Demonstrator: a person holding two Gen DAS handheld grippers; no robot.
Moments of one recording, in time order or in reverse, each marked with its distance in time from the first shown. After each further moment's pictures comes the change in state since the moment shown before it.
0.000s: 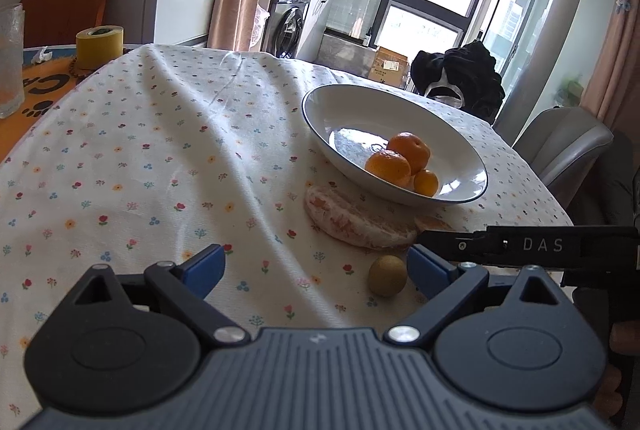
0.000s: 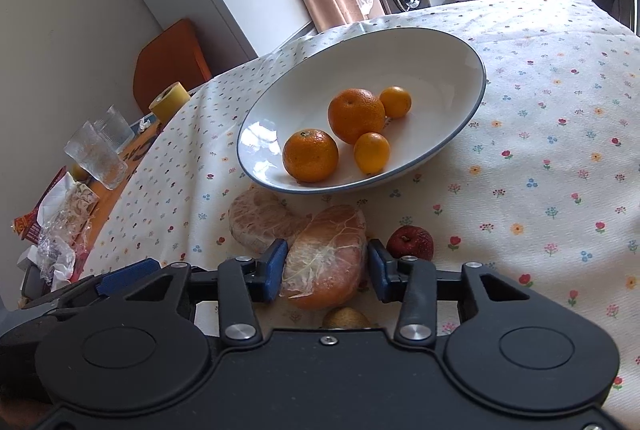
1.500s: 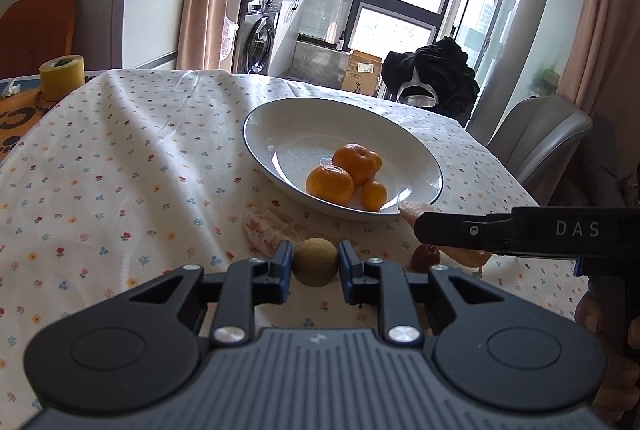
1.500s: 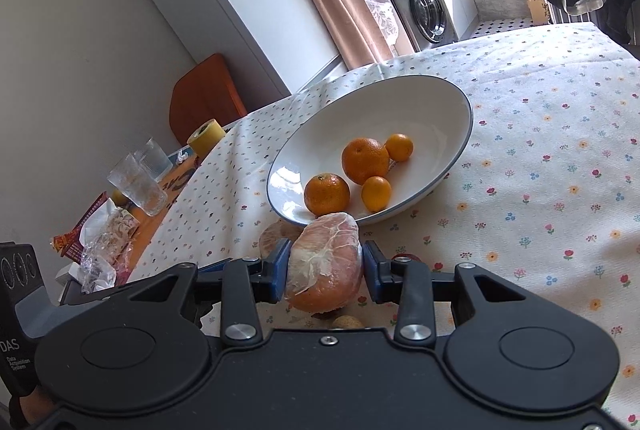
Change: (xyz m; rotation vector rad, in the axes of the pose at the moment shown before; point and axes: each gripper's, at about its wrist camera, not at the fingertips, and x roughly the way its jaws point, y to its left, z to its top) left arm 0.000 -0.038 0.011 0.069 -0.026 -0.043; right arm -0.041 -0.020 0.011 0.011 -0.089 0.123
